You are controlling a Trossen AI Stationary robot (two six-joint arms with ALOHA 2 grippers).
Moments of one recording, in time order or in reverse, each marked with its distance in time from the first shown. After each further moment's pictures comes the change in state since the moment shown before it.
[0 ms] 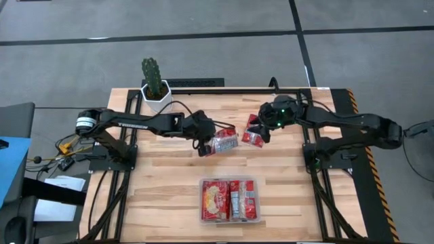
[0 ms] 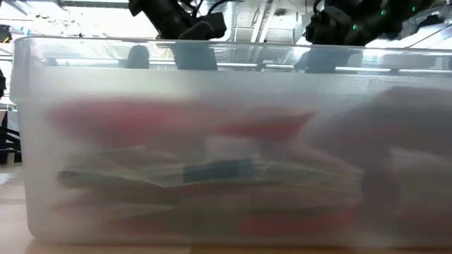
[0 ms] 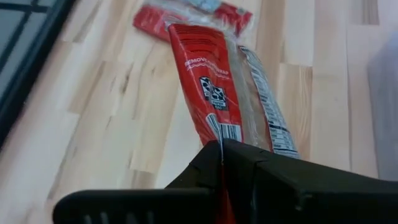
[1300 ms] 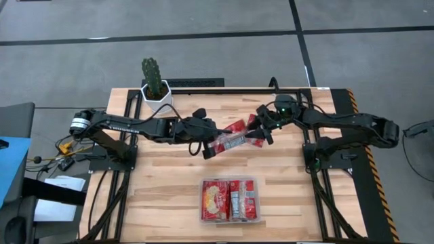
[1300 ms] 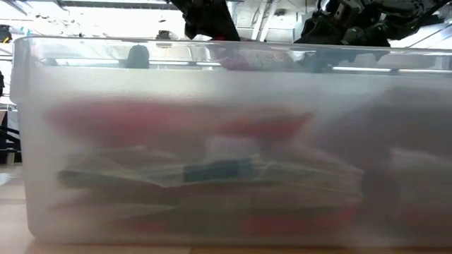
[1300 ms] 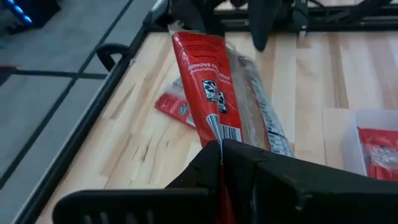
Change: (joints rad) left arm -0.127 -0.057 0.094 0.090 -0.202 0.014; right arm -0.056 0.063 -0.117 0.384 -0.383 0.088
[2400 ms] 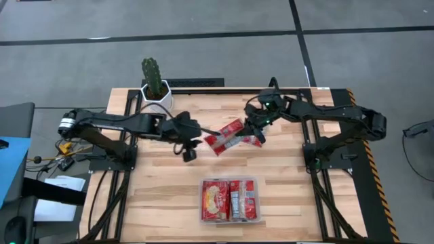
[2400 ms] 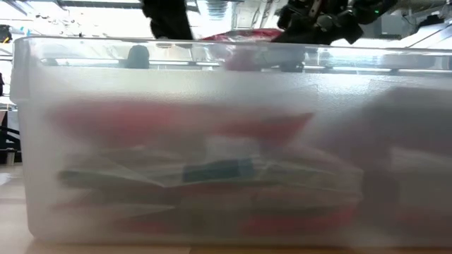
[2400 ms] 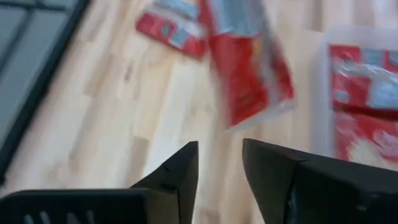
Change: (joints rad) left arm -0.004 -0.140 -0.001 -0.395 0.120 -0.137; right arm 0.055 0.188 0.282 -0.239 -0.061 -0.132
